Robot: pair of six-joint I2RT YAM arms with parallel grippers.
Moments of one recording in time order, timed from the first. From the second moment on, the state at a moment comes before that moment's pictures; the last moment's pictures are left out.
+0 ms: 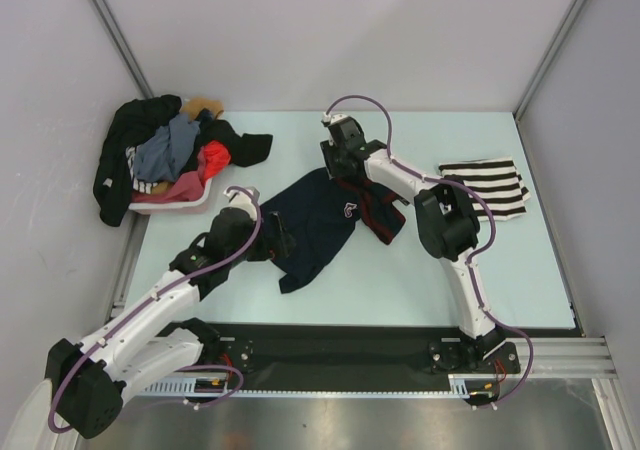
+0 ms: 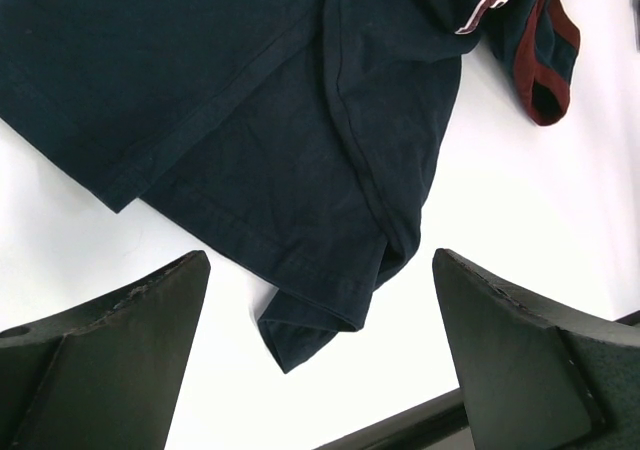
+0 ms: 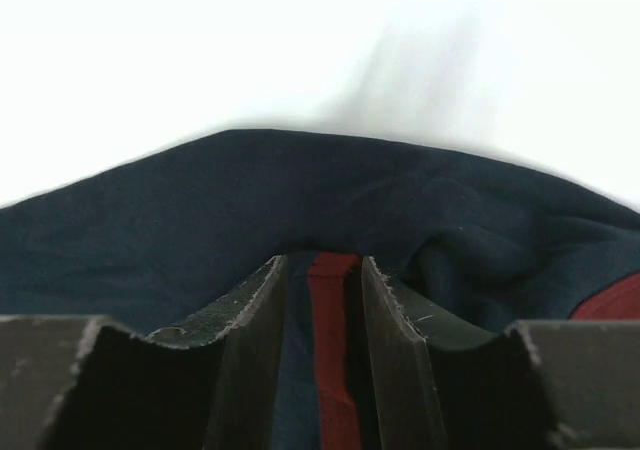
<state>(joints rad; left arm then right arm) -0.55 0.90 0.59 -0.33 -0.05 -0.55 0.58 2.28 1.90 -0.39 0.08 0.17</state>
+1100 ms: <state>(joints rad) -0.60 0.93 0.48 -0.27 -0.01 -0.62 0.59 1.70 1.34 -0.20 0.05 0.22</state>
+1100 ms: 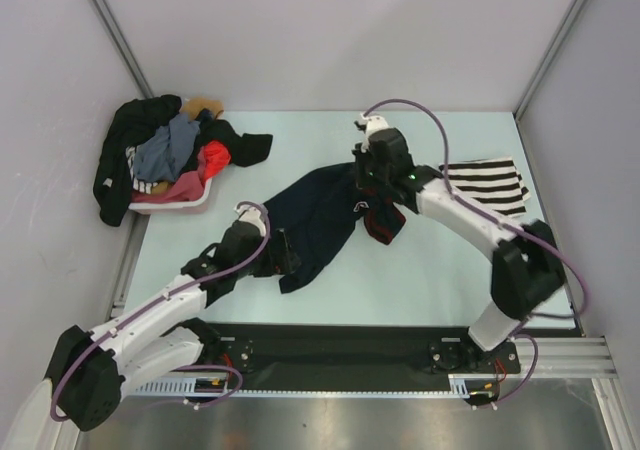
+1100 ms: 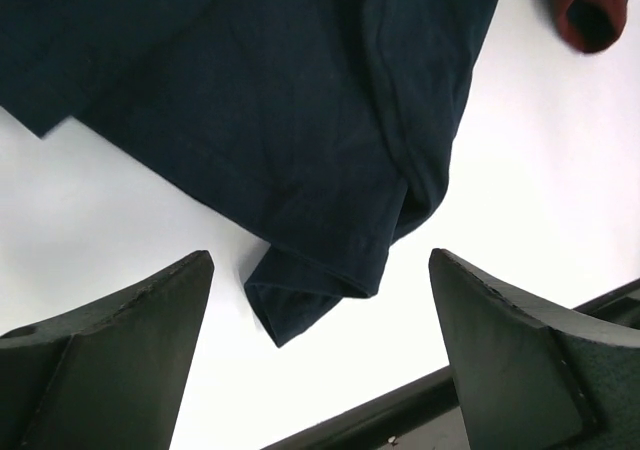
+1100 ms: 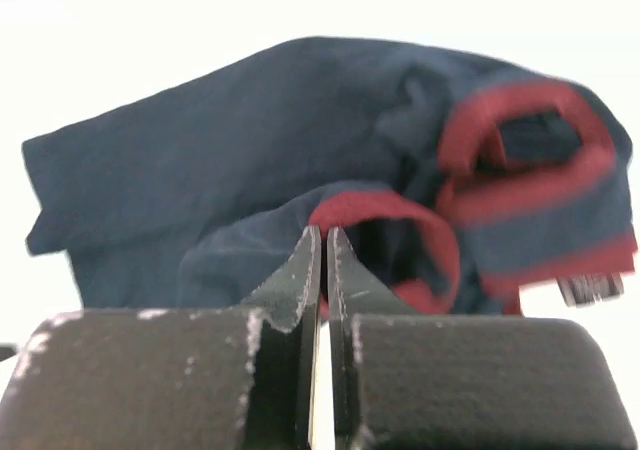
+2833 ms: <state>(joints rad) -0.89 0.84 0.23 -0.19 0.01 -0.97 0.08 0.97 0.54 -0.20 0.13 0.62</state>
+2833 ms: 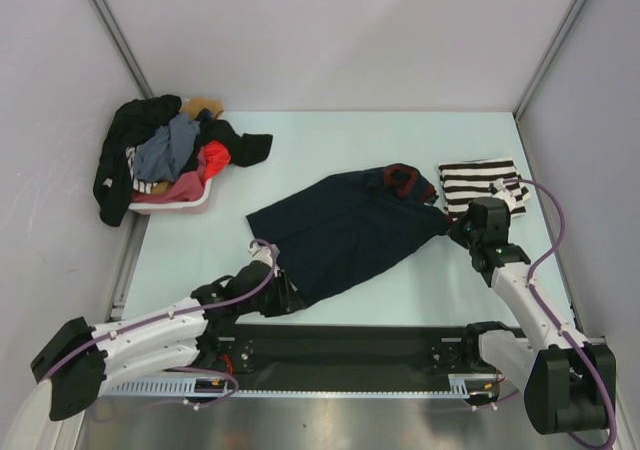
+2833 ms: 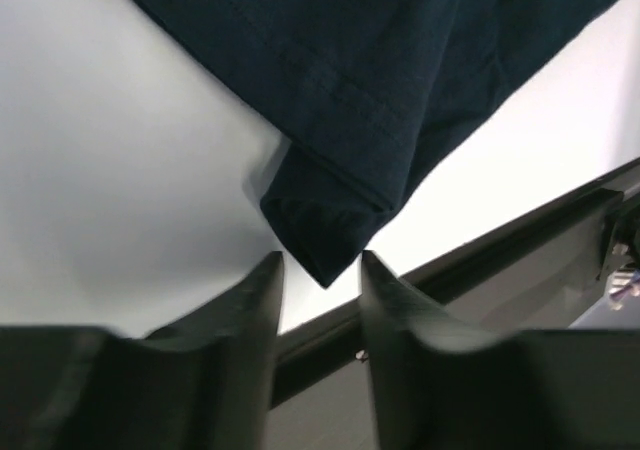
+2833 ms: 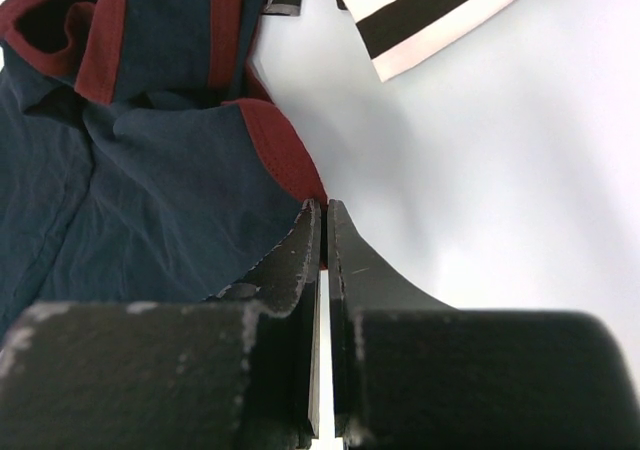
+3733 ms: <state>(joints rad) -0.63 0.77 1.05 -0.63 -0.09 -0.67 0.19 0.88 0.95 -0.31 0.03 0.55</state>
